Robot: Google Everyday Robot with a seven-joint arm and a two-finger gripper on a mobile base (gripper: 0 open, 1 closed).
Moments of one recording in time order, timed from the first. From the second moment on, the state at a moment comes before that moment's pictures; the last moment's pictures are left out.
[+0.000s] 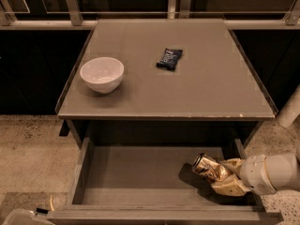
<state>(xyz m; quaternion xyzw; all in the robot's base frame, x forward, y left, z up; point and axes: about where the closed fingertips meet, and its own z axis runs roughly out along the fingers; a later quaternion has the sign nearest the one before) 0.392 -0.223 0.645 -0.46 0.81 0.23 0.28</state>
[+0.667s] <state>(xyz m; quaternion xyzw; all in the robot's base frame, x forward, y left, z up) 0.392 -0.222 0.645 -0.46 0.81 0.23 0.28</state>
